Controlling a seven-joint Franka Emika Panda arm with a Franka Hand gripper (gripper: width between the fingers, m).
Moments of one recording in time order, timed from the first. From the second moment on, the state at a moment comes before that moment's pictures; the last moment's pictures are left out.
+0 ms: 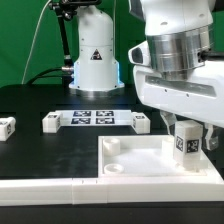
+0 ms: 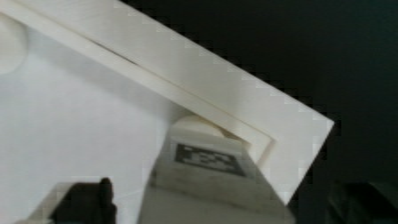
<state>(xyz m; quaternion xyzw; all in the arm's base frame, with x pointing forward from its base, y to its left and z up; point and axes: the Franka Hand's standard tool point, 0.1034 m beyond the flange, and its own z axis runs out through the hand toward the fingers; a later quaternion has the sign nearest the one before) 0.638 0.125 0.075 -0.88 0.47 0.05 0.08</state>
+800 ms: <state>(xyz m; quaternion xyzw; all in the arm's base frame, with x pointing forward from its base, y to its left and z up) 0.638 0.122 0.080 -1.00 -0.02 0.00 0.04</state>
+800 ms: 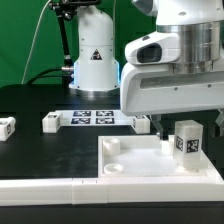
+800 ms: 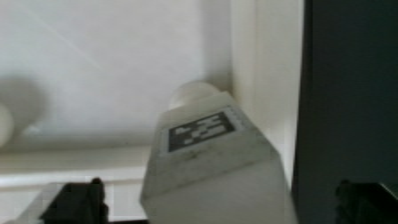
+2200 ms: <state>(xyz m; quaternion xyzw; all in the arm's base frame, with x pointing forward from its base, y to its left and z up) 0.638 0.115 0.076 -0.99 0.15 0.01 0.06</state>
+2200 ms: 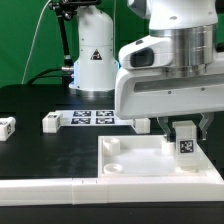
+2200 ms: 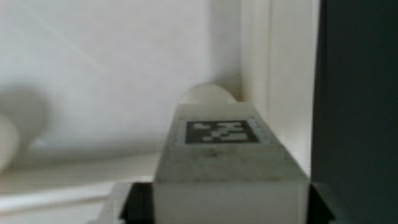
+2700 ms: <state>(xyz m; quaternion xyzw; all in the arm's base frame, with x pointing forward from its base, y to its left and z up) 0.638 0.113 0.075 -0.88 0.46 0.04 0.06</state>
